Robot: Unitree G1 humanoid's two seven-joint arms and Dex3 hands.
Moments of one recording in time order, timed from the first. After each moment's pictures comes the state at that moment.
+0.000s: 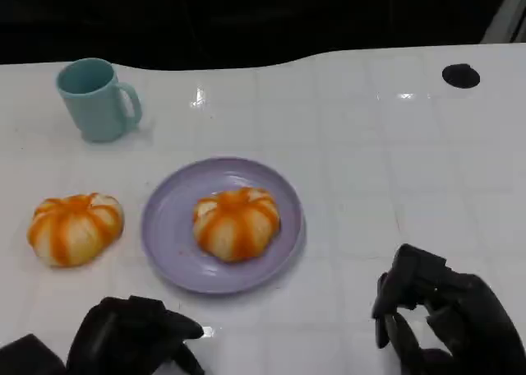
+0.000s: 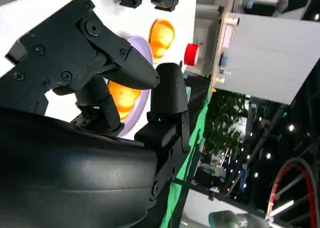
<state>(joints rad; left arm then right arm) 0.01 -0.01 0.12 0.61 -0.29 -0.51 -0.56 0.13 -0.07 0.14 0.18 0.15 -0.66 0.39</state>
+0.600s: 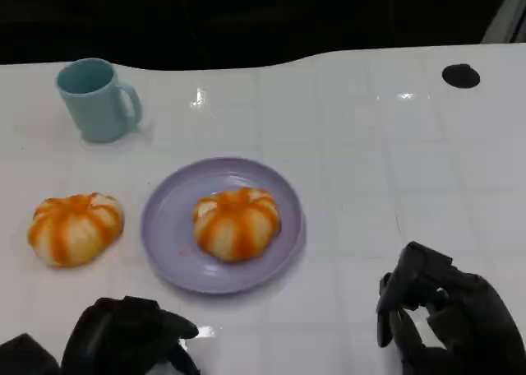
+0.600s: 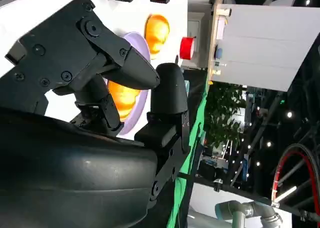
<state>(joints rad) 0.01 0.00 0.13 0.61 -0.30 -0.50 -0.57 0.13 -0.05 0.12 0.21 0.20 -0.66 0.40</state>
